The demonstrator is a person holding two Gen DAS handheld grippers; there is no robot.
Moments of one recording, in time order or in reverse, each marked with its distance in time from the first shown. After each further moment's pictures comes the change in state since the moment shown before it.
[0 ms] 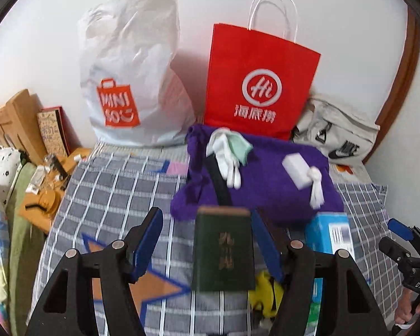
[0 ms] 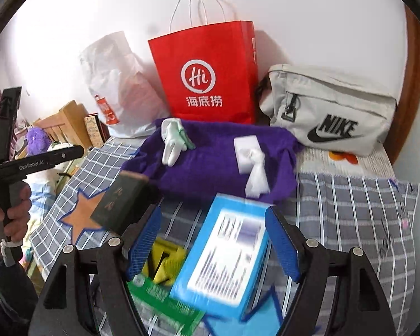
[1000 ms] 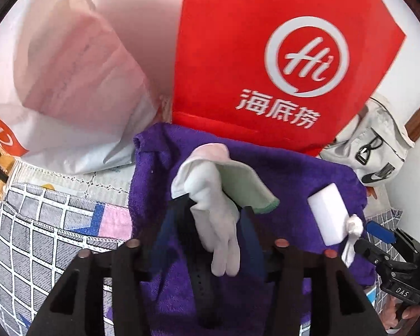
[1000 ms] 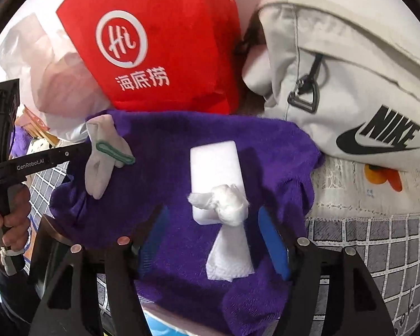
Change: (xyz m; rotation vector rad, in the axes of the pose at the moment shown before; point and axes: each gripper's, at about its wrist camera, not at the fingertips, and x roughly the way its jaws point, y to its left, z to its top) left arm 0.198 -0.023 0.091 -0.022 0.164 -0.090; right arm 0.185 -0.069 0.092 0.032 0.174 -0.022
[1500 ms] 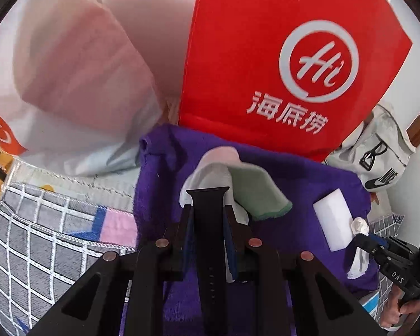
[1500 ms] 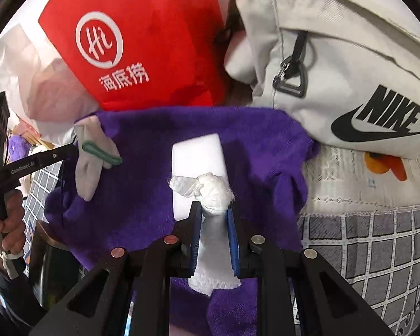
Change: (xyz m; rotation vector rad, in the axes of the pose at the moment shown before) left arm 0.012 0.011 0.001 -0.028 -0.012 -0.008; right arm 0.020 -0.022 -0.003 0.054 0.057 0.011
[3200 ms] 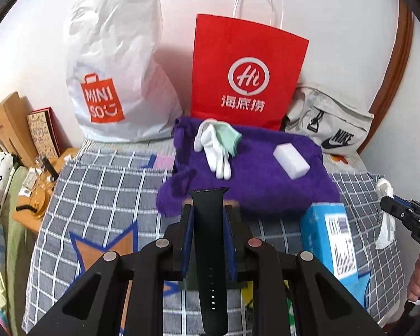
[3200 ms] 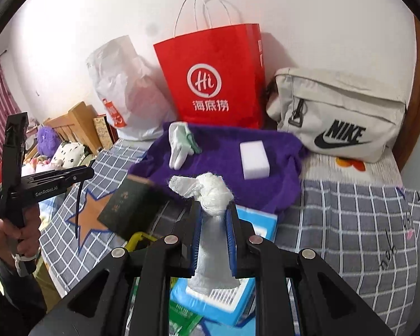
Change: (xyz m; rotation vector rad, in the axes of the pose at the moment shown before) left arm -0.178 -0.017 -0.118 0.091 -0.151 0.073; right arm -0.177 0.067 -0.099 -0.126 -0.240 0.073
